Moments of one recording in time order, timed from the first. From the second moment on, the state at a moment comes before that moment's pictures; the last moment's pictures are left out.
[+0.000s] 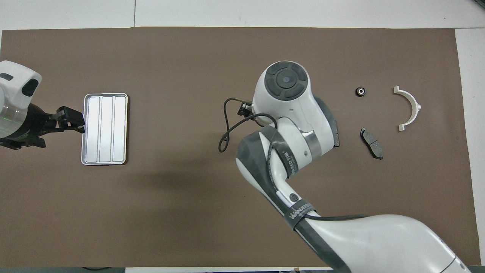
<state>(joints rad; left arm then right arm) -0.05 -0.04 0.00 -1.81 0.03 1.67 -0.37 0.52 0.41 0.03 -1.57 0.02 1.99 0.94</state>
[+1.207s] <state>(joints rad) 0.00 -0.04 -0.02 -1.80 0.00 1.69 -0.21 0.66 0.69 0.02 -1.44 -0.06 2.18 1.17</state>
